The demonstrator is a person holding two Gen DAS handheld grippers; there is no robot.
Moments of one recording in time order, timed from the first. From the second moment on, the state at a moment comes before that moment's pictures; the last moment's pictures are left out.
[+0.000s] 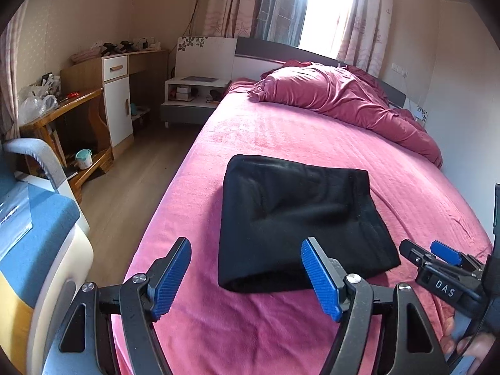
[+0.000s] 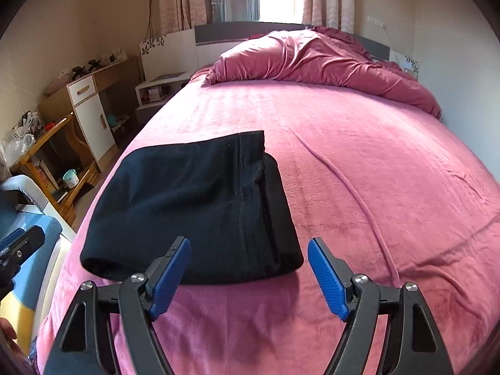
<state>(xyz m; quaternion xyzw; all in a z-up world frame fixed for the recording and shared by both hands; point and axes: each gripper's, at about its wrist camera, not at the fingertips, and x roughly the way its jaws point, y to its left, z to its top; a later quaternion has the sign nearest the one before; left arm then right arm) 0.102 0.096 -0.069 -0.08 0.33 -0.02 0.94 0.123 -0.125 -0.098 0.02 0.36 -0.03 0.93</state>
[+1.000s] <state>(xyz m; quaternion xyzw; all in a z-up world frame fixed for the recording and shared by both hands) 0.045 0.072 -0.074 -0.03 0.32 0.00 0.95 0.059 -0.115 -0.099 0.00 0.34 -0.07 0.94</state>
